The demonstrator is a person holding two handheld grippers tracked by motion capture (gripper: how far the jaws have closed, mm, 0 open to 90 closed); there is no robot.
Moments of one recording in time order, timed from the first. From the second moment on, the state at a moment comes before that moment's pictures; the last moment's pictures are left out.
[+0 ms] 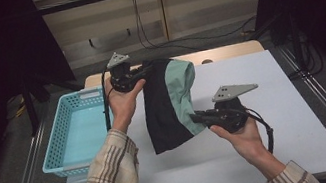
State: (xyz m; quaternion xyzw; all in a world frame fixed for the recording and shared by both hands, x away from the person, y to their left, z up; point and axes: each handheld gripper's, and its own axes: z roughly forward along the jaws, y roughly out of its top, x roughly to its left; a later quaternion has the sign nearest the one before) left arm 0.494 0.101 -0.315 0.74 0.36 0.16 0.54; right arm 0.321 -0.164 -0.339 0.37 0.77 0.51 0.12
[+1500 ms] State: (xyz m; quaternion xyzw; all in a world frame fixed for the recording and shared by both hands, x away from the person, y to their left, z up) left arm 0.490 0.168 -0.285 0.73 0.37 0.20 0.54; right arm 0.343 -0.110 -0.315 0.33 0.78 0.53 0.11
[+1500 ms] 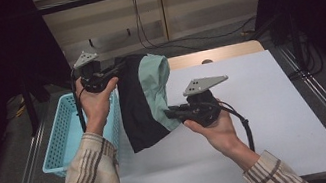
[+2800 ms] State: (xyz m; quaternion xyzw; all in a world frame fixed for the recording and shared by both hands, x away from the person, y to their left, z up) left arm 0.490 0.239 -0.265 0.69 0.41 0.23 0.55; right arm 0.368 -0.040 -0.298 0.29 0.79 0.54 0.09
